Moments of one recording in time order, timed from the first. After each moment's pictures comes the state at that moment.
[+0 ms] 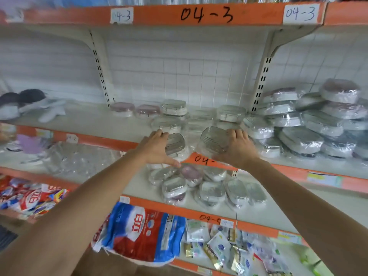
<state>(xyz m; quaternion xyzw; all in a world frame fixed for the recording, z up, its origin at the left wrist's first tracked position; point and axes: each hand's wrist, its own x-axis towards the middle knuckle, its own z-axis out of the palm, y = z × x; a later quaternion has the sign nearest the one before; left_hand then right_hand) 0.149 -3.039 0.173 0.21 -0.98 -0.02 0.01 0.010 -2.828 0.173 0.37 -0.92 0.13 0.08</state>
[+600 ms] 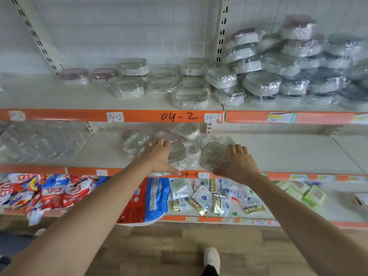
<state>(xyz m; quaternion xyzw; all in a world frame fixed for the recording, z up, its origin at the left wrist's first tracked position) 0.151 -2.924 0.064 0.12 -0.98 -0.04 -0.13 0.064 -2.690 0.050 0.26 -0.96 0.11 -0.07</state>
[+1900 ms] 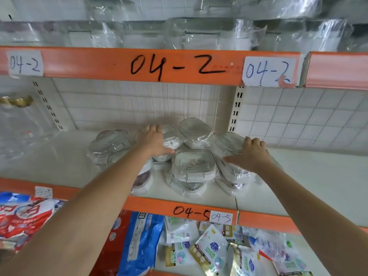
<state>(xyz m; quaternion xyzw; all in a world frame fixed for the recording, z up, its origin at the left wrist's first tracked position) -0.073 -3.058 -0.158 0.25 -0.97 0.03 -0.01 -0.174 -2.802 -0.161 0.20 -0.97 0.09 -0.03</state>
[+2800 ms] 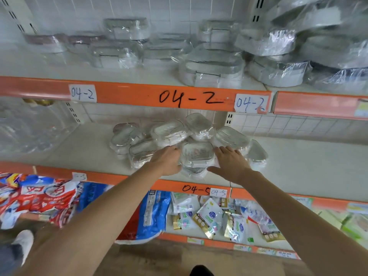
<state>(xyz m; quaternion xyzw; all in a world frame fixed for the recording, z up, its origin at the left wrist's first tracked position) 0.016 -2.996 -0.124 0.10 -0.99 -0.05 -0.09 -0.064 -2.803 -0.101 0.41 -0.91 -0.01 -0.05</state>
